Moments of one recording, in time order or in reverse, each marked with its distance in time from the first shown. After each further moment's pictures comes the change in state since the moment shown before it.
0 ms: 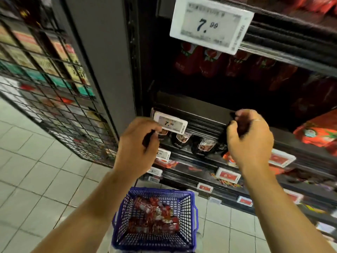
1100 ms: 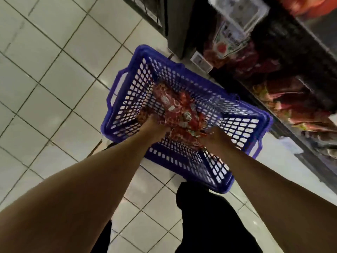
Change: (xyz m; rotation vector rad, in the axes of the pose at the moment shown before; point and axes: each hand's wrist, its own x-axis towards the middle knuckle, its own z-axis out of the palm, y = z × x) left_hand -0.501 -0.355 0.288 -0.118 -0.555 -1.565; right_hand -0.406 0.340 0.404 -0.111 -1.465 0.524
